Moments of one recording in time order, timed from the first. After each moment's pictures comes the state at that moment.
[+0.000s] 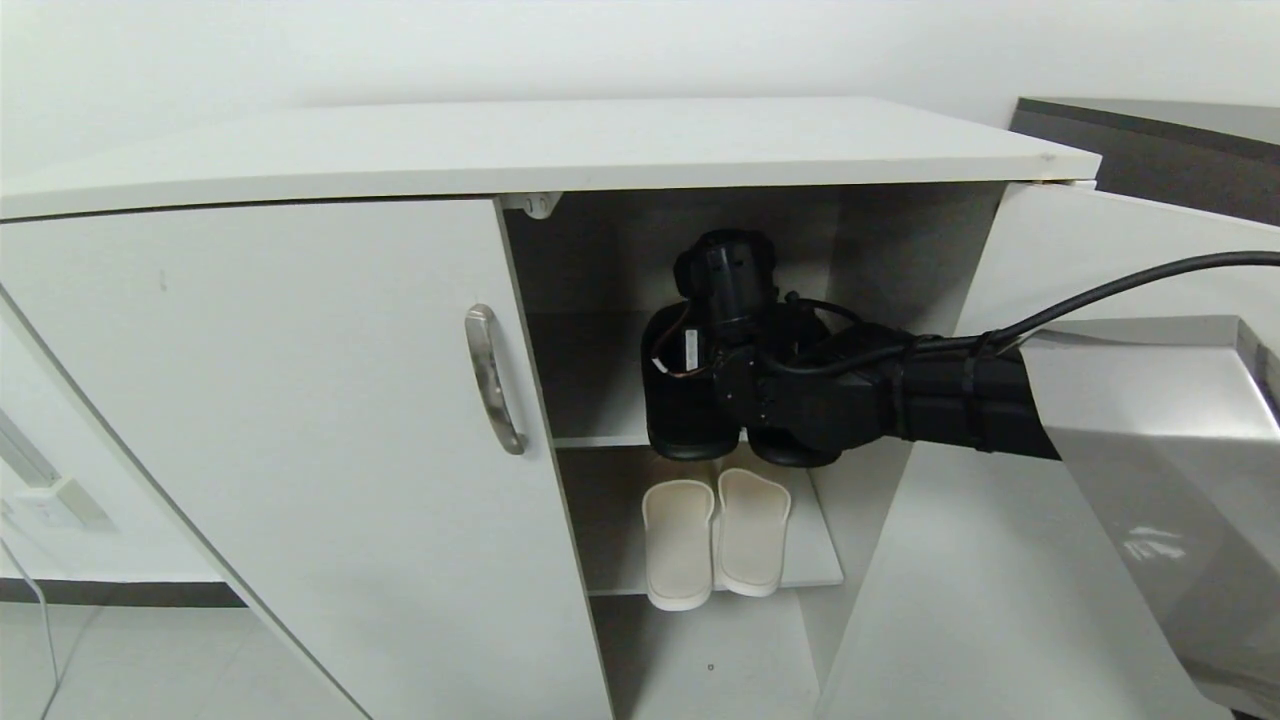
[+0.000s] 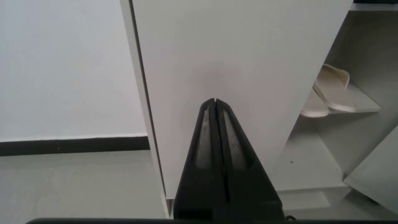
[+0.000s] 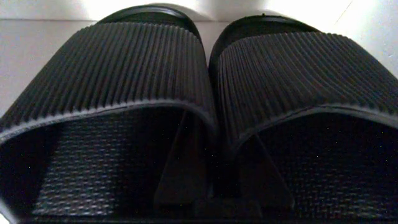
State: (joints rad) left arm 0.00 0.00 0.00 0.00 0.01 -0.02; right arm 0.77 2.30 -2.00 -0.02 -0.75 0.21
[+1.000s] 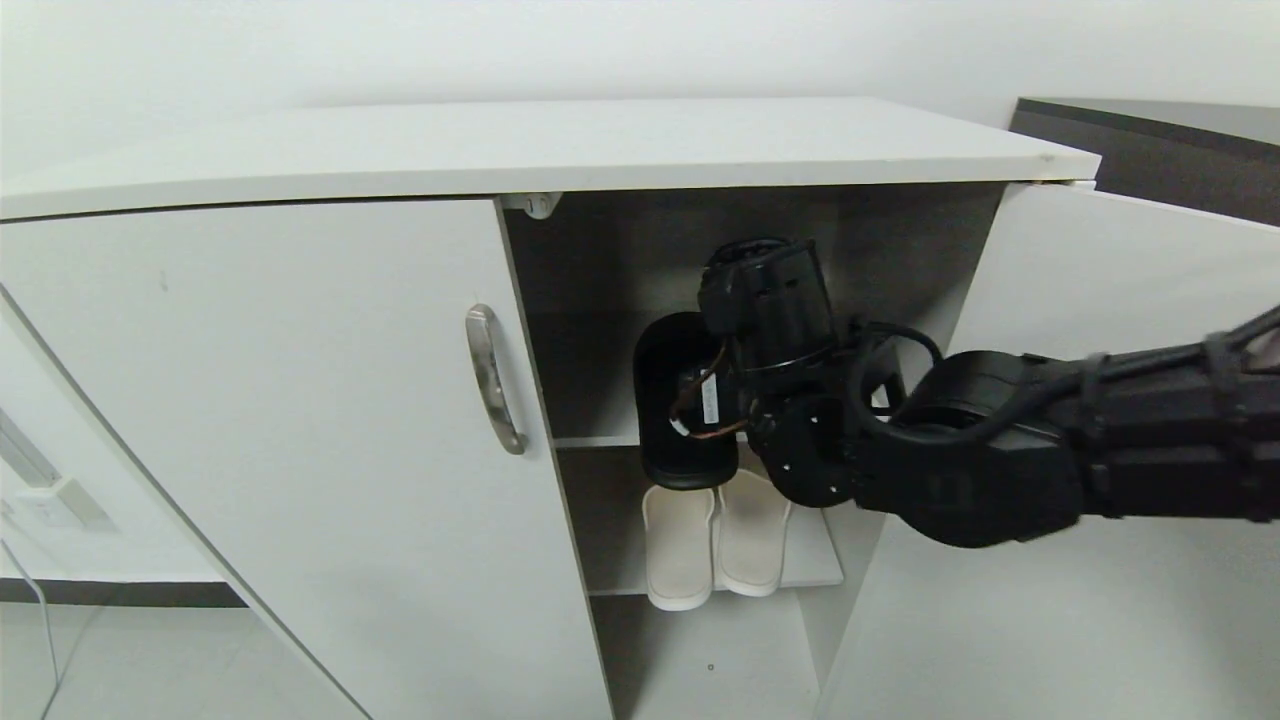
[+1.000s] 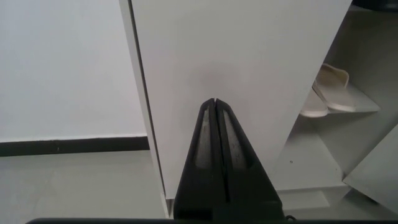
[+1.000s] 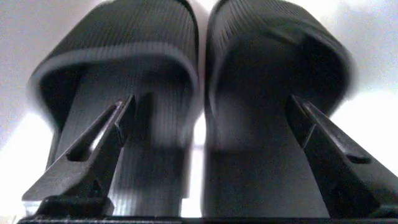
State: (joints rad) left arm 0.00 0.00 0.00 0.00 0.01 -0.02; right arm 0.90 1.98 -1.51 -0.12 -0.80 0.22
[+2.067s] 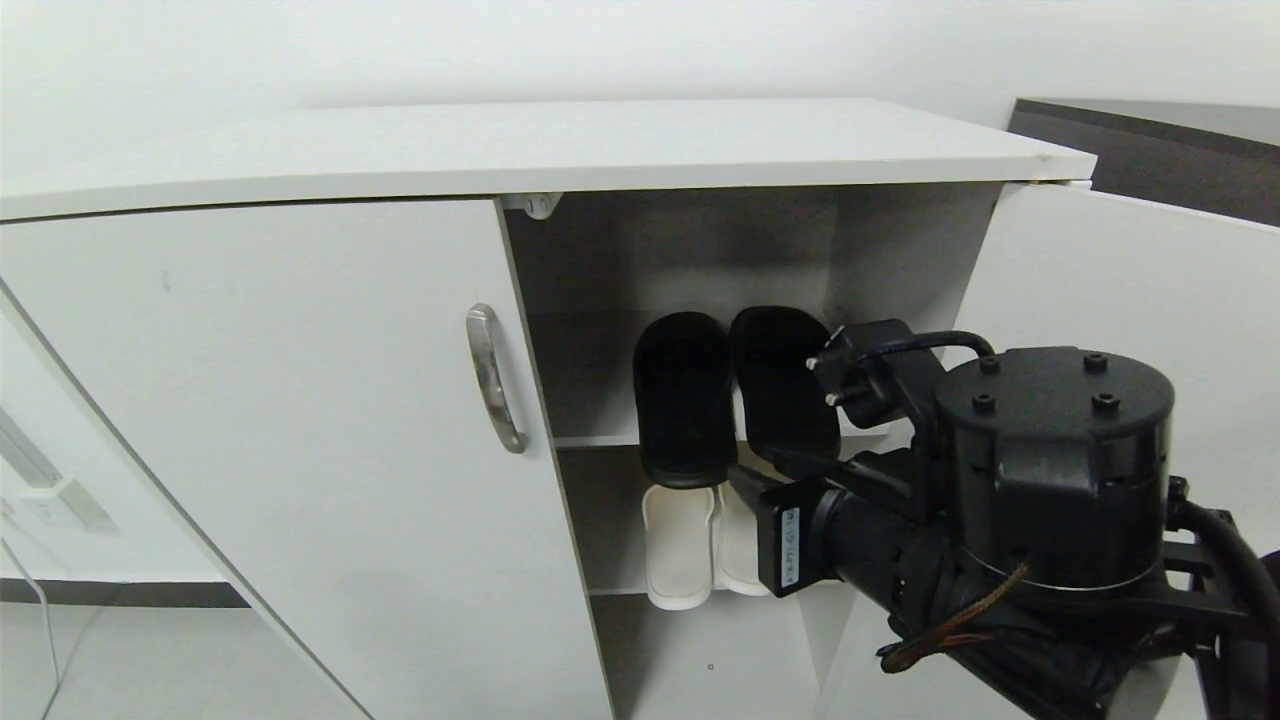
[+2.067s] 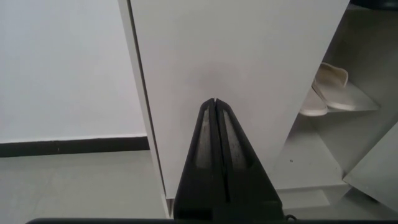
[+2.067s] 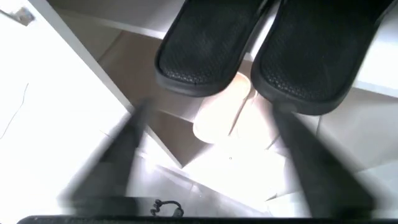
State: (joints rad) left arm 0.00 0.00 0.00 0.00 0.01 -0.01; right arm 1.04 1.63 -0.91 -0.47 -0.51 0.25
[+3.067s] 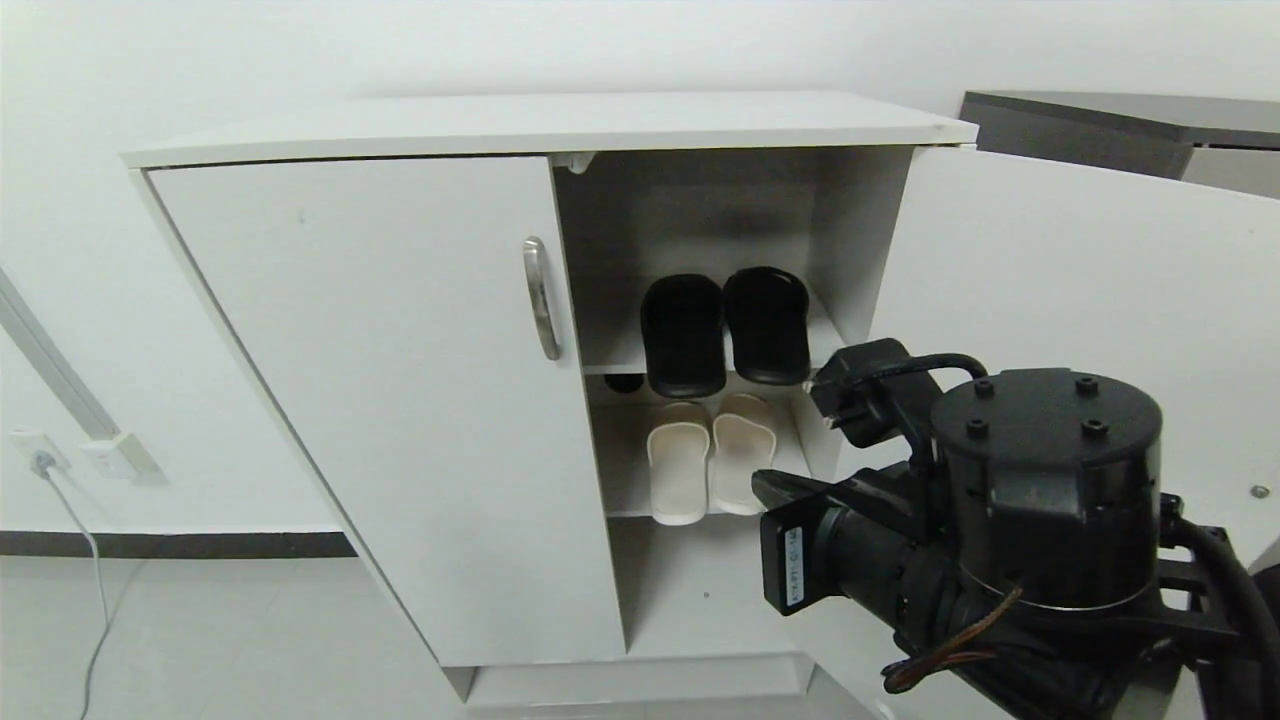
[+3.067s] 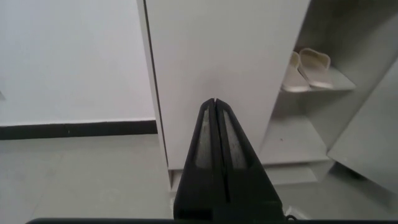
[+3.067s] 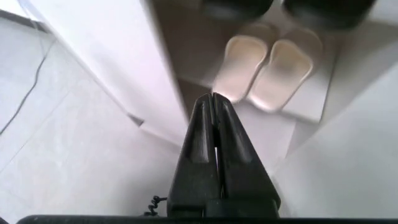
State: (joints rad) left arm 0.00 0.00 0.00 0.00 0.00 -0.01; right arm 1.03 1.63 -0.87 -0.47 -0.49 0.24
